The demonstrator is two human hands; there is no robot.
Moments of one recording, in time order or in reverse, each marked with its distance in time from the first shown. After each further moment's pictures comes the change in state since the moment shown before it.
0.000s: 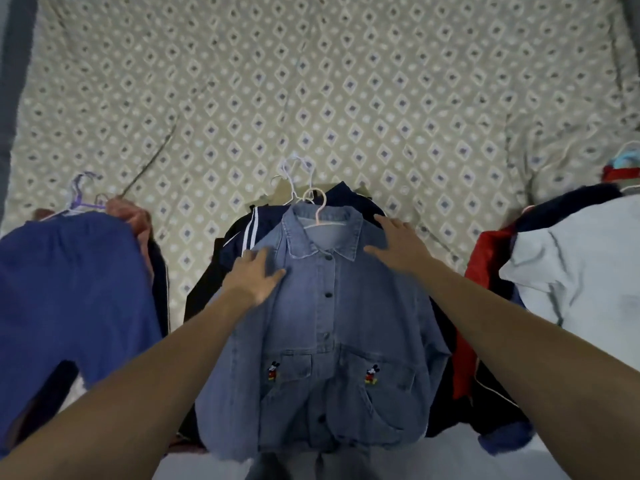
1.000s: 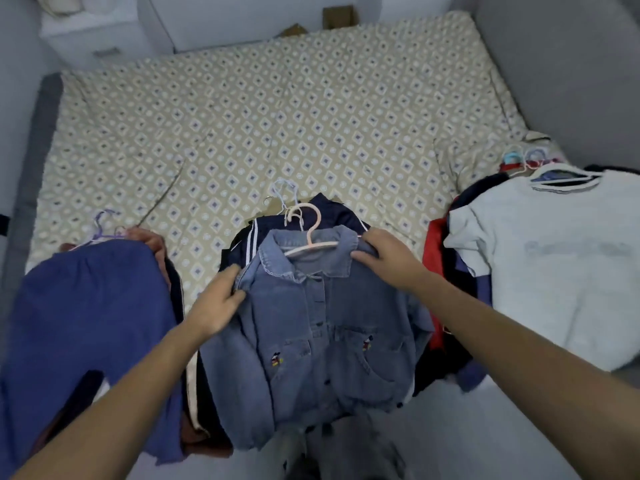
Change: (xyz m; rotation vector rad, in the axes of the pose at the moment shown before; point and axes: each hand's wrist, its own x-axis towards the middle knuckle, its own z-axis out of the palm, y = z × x) left_hand -0.174 -0.064 -0.038 -0.274 0.164 0.437; right_hand -0.198 -0.059 -0.007 0.143 0.357 -0.345
